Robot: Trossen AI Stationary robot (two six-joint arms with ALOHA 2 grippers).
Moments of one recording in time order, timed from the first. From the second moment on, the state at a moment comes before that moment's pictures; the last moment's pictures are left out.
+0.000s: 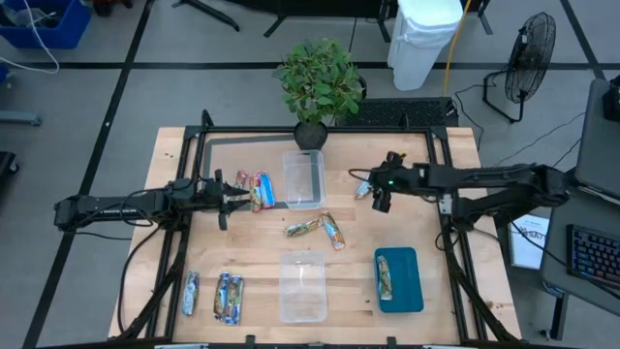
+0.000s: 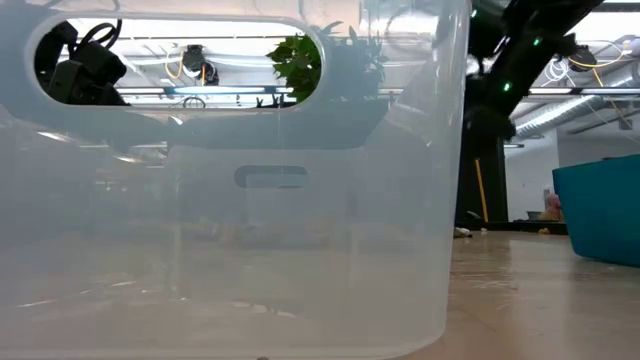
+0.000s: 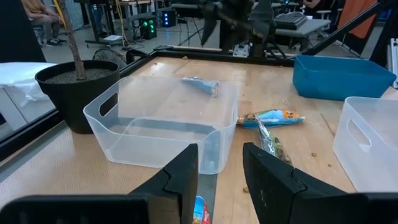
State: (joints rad) left arm 0.15 0.29 0.01 0.11 -0.03 -0.03; right arm -0.20 1.19 0.67 -0.42 0.31 -0.09
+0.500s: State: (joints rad) left arm 0.15 0.29 0.01 0.11 -0.03 -0.03; right arm -0.20 1.38 0.67 -0.30 0.17 -0.07
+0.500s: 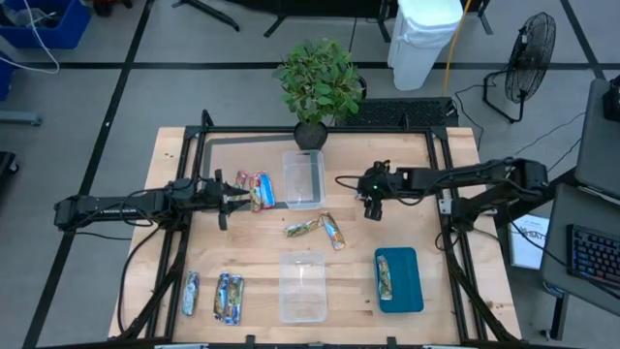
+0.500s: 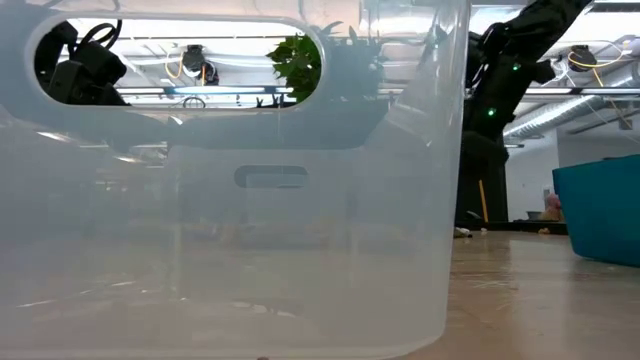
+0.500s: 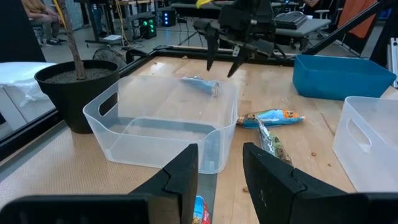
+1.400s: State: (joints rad) left arm 0.15 0.29 0.01 0.11 -0.03 -0.03; right arm -0.19 1.49 0.67 -0.28 0.19 -0.06
